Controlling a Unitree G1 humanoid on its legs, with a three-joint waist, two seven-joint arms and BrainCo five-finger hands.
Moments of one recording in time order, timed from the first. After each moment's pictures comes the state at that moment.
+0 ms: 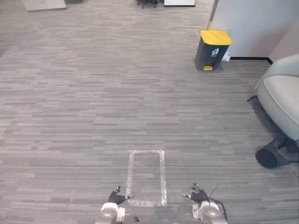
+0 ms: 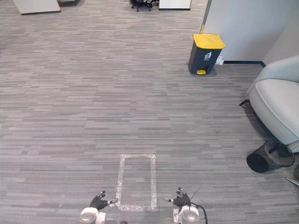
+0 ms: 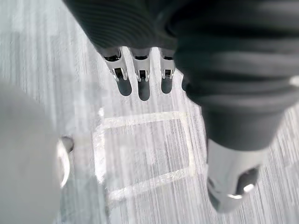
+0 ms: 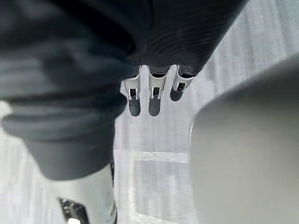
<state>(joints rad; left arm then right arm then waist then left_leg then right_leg) 0.03 0.08 -0.07 1.02 0.06 -0.05 0.12 0.00 -0.06 -0.07 0.95 -0.04 -0.06 -0.05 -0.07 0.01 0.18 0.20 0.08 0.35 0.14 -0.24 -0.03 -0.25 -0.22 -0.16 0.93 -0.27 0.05</state>
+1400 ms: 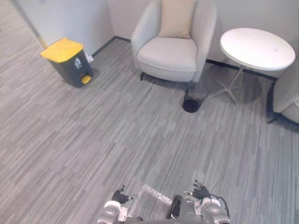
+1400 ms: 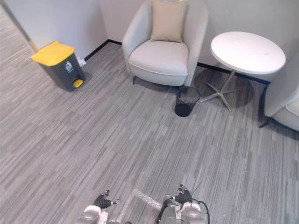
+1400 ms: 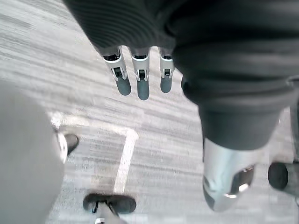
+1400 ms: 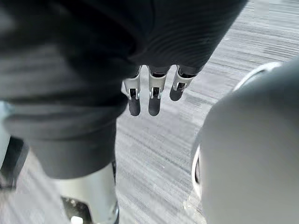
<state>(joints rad) -0.01 0.03 -0.10 1.05 0.09 -0.04 0.08 0.00 -0.09 -0.08 0.98 -0.05 -0.05 -0.08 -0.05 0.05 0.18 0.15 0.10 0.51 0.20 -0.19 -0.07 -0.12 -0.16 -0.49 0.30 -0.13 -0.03</state>
